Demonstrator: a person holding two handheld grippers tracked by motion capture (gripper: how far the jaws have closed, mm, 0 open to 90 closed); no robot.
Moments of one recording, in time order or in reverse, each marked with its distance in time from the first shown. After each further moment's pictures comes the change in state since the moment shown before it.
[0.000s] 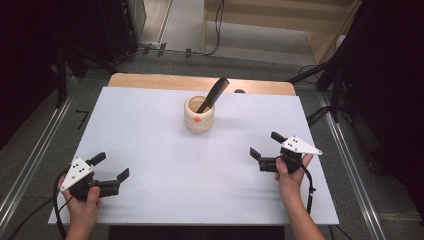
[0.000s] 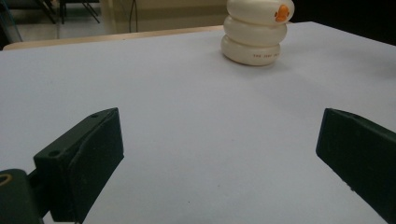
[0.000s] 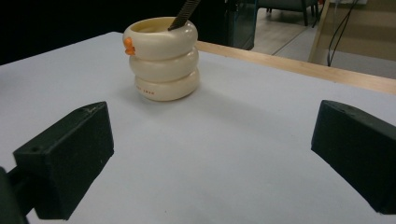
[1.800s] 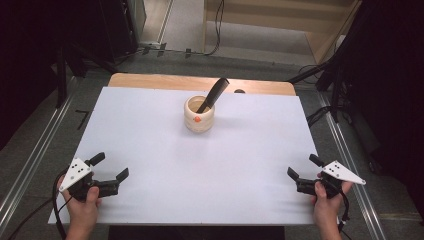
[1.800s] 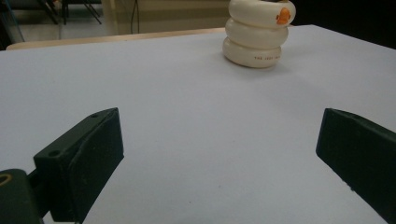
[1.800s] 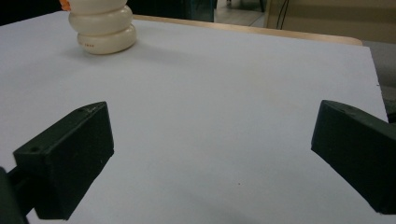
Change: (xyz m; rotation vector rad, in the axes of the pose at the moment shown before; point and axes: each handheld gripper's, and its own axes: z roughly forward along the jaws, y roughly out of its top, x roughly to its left) left arm 0.001 0.000 -0.001 -0.009 0.004 -0.005; right arm -0.050 -0.059 -0.092 0.026 -0.146 0.048
